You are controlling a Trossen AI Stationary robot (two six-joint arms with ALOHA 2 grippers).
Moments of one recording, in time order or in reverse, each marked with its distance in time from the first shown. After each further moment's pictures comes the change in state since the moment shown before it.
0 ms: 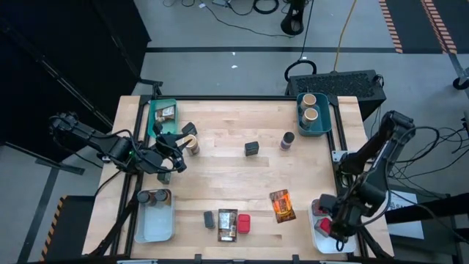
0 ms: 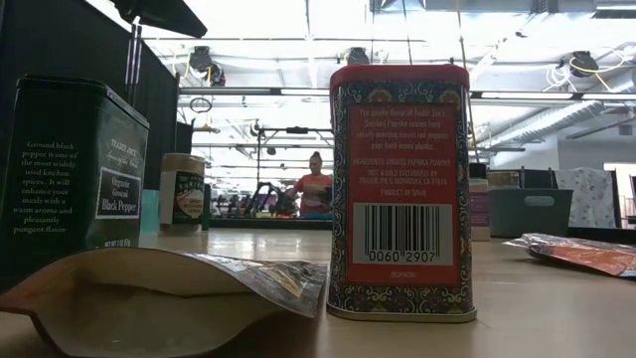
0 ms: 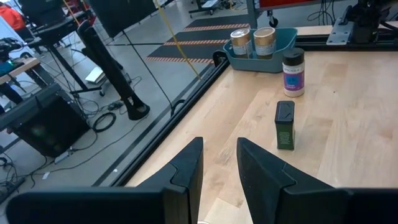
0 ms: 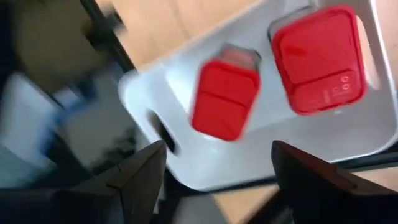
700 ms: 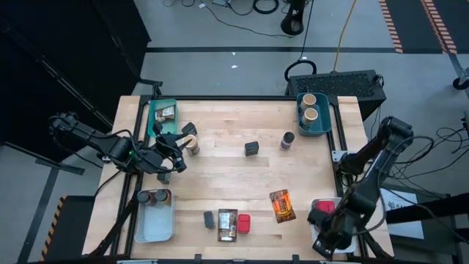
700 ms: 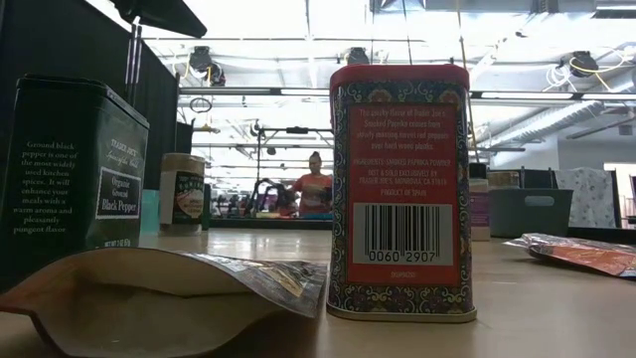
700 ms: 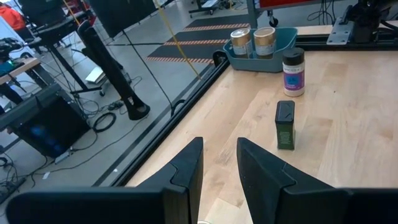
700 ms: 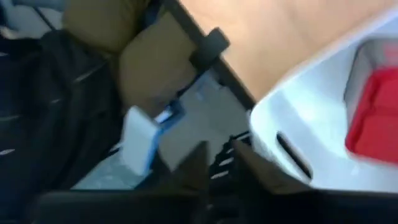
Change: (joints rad) left arm 0.000 0.000 0.000 -0.002 0.000 0.001; right arm -0.009 0.130 0.001 0.401 0.000 0.235
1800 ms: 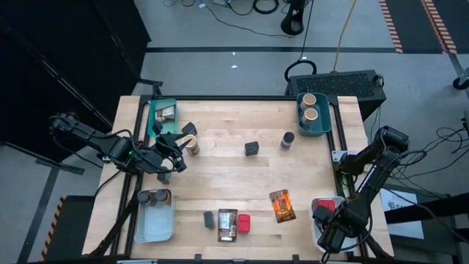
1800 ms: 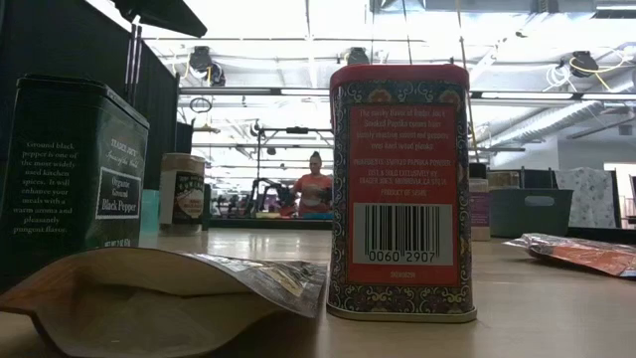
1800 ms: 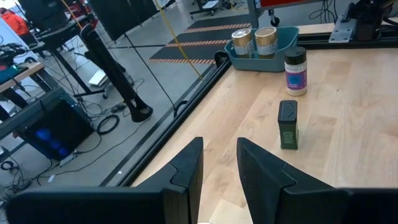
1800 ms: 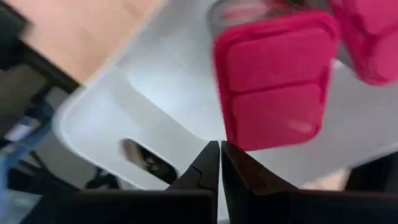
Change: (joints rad) left arm 0.000 0.000 0.000 0.004 -0.007 0.025; right arm 0.041 0.145 0.000 -0.362 -0.133 -0.038
